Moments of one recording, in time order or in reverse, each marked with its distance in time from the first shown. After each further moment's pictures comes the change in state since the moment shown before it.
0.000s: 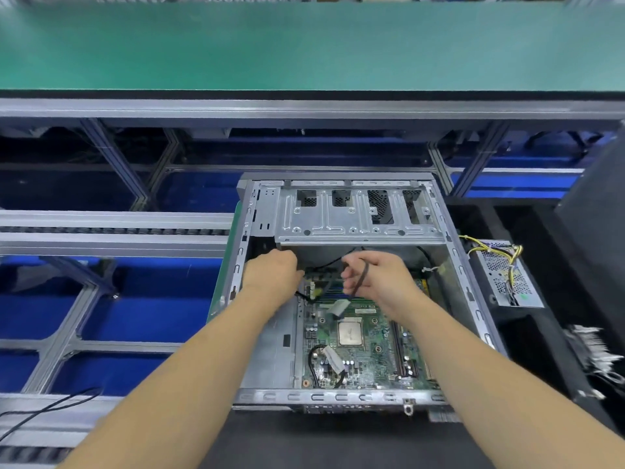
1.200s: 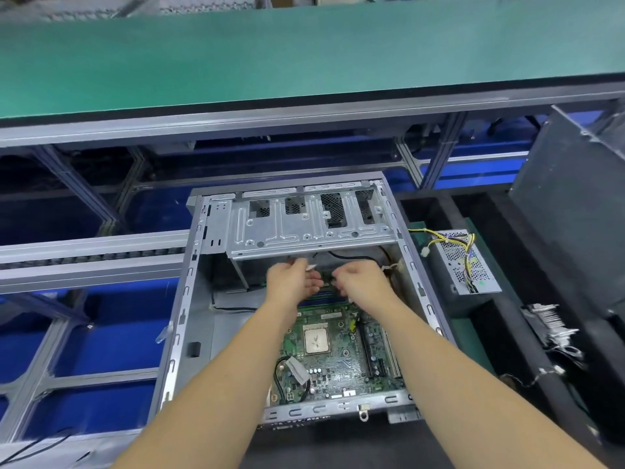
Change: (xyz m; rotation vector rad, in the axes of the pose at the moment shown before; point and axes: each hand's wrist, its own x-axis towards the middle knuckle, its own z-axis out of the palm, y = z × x) left_hand 0.015 0.094 0.030 -1.642 -0.104 -0.469; right_hand 0.007 0.013 -0.041 -0.534 0.237 -0.010
